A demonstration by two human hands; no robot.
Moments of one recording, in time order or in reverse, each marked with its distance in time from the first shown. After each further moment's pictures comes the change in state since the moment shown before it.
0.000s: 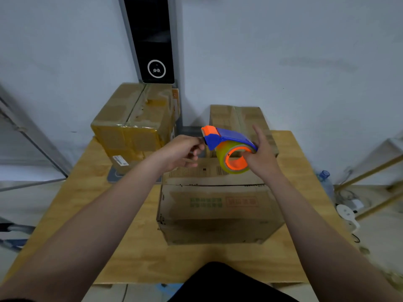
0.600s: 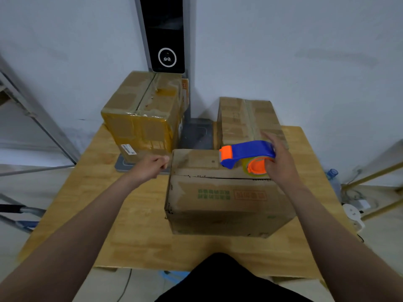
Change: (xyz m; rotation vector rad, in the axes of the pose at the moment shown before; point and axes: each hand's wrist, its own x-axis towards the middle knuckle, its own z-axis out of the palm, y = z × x) left_hand -0.010 -0.121 -0.082 0.319 0.224 0.000; right_hand -0.004 0.051 -0.014 -0.312 0.008 -0.172
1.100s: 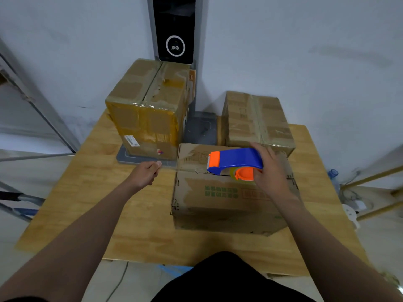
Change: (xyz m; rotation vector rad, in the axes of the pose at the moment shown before) left_hand 0.022 -0.091 -0.001 -0.092 0.039 -0.032; right_hand -0.019 -0.012 0.048 -0.186 -0.061 -0.176
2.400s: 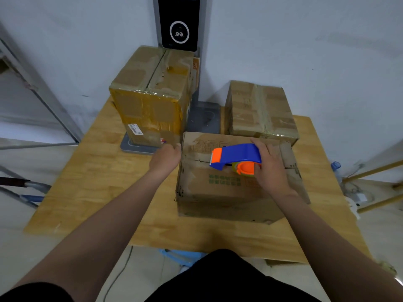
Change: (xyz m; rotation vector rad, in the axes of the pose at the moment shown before) left_hand 0.014 0.040 0.056 0.430 0.240 -0.088; right_hand -0.022 -0.004 0.015 -0.141 -0.019 0.024
